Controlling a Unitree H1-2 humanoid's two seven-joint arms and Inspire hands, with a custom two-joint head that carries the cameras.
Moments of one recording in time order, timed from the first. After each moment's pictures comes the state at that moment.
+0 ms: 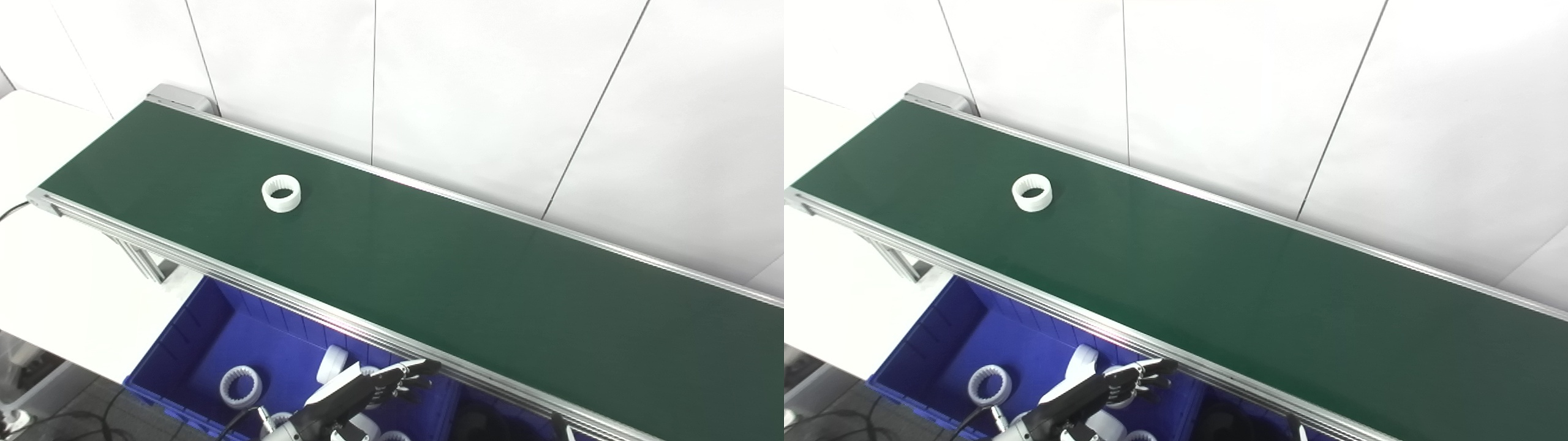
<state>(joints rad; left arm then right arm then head) 0.32 0.19 -0.26 0.05 0.03 -0.43 -0.35 0.54 -0.15 0.26 -0.16 -0.27 -0.20 0.02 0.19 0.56</state>
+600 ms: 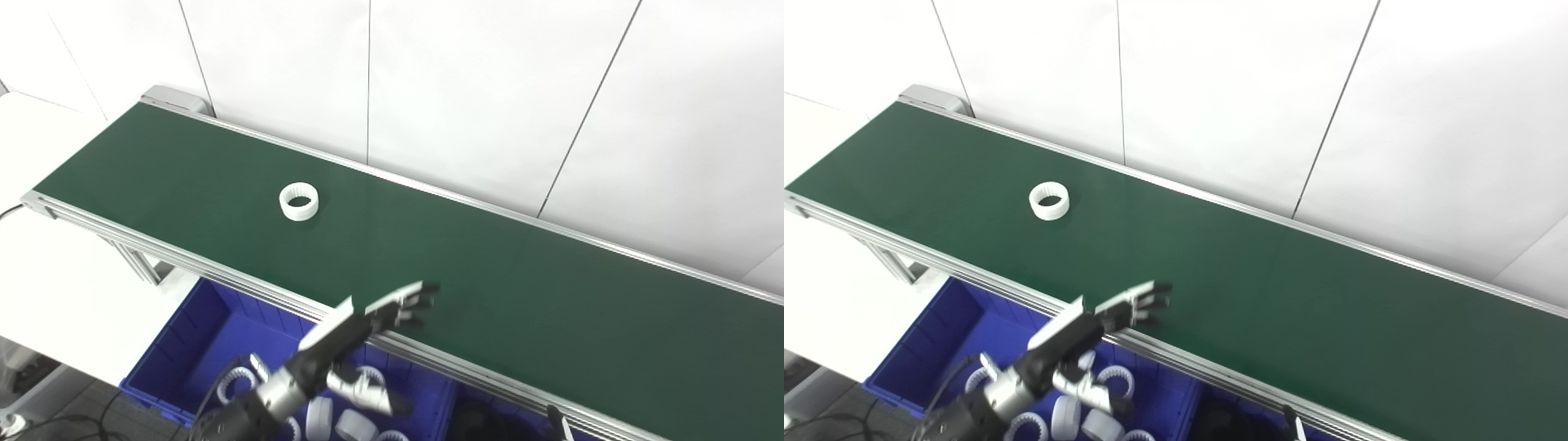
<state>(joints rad) 0.17 0.20 -0.16 -0.20 0.05 -0.31 -0.32 0.50 -0.14 0.26 -0.14 -0.27 -0.23 0.02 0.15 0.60</state>
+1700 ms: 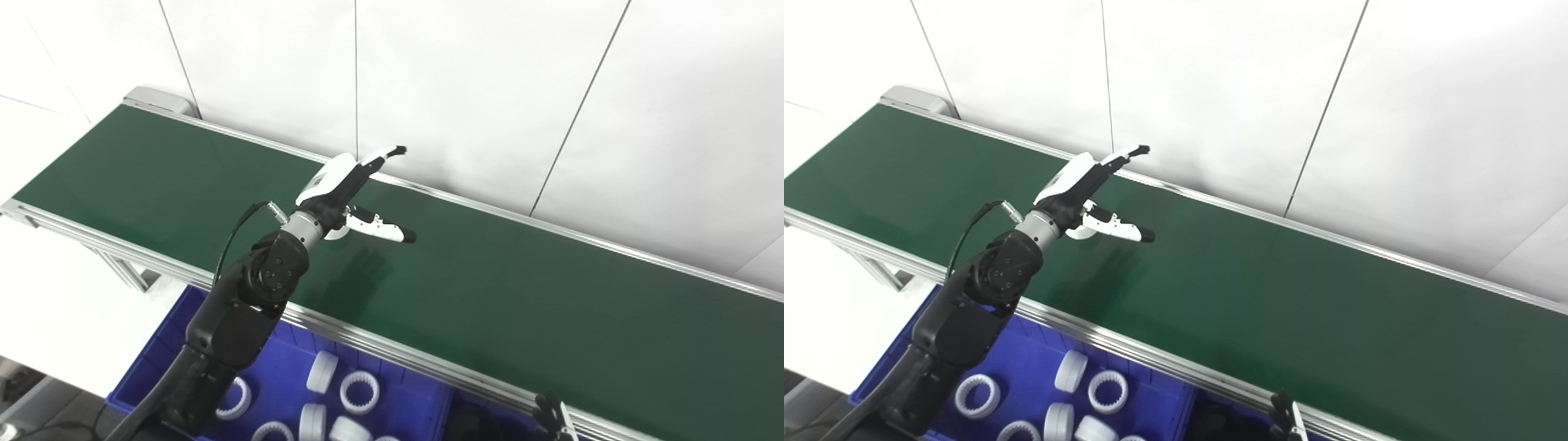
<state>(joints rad) -0.30 0.26 -0.11 0.11 0.58 0.09 -0.13 0.51 -0.12 0.25 -0.12 -0.25 -0.36 0.01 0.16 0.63</state>
